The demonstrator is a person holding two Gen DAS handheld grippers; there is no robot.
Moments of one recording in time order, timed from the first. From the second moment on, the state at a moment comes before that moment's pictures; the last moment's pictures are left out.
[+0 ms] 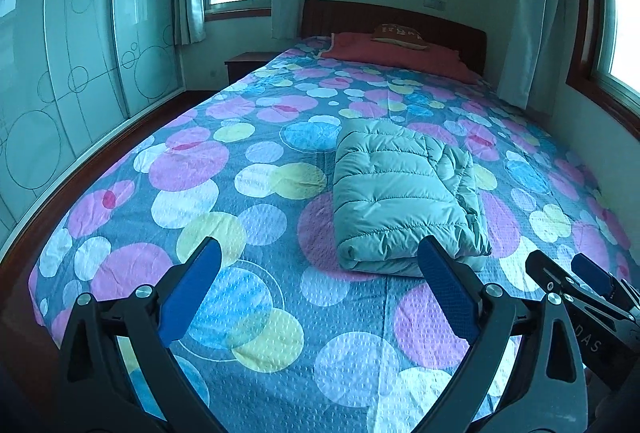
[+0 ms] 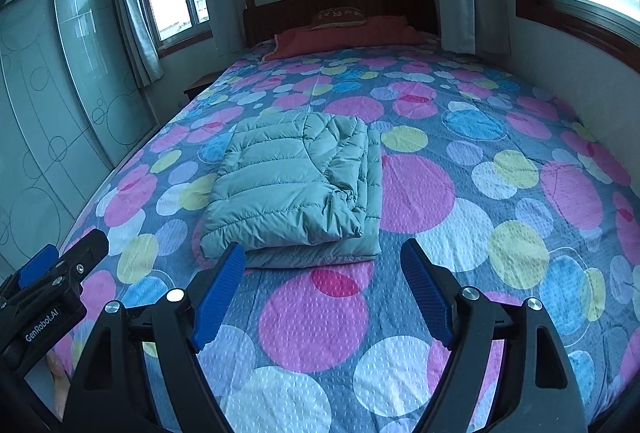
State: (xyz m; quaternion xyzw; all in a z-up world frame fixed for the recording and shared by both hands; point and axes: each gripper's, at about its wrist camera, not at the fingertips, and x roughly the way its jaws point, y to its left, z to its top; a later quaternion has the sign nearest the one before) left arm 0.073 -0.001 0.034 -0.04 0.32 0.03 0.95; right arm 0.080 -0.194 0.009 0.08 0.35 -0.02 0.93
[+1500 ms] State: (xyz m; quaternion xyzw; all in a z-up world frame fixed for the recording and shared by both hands) left arm 0.062 -0.007 0.040 -0.04 0.31 0.03 0.95; right arm 0.077 -0.188 0.009 0.08 0.35 -0.02 0.93
